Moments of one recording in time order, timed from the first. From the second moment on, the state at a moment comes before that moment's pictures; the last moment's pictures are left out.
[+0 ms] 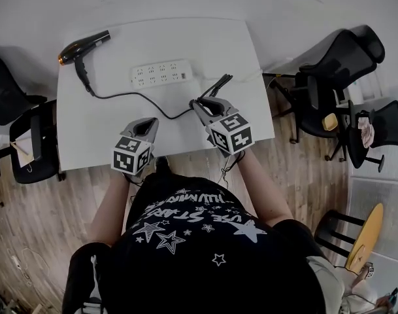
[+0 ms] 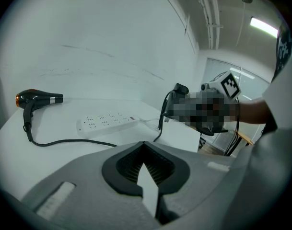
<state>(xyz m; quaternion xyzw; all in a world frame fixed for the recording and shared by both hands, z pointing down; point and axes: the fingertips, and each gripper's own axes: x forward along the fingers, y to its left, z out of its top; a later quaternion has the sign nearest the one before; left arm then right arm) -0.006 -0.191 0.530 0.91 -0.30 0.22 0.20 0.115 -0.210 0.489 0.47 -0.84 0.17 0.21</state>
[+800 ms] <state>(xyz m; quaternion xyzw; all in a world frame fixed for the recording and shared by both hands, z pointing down) 0.015 -0.104 0.516 0.90 -0.33 0.20 0.21 0.138 -0.129 0.490 0.45 -0.85 0.18 0.19</state>
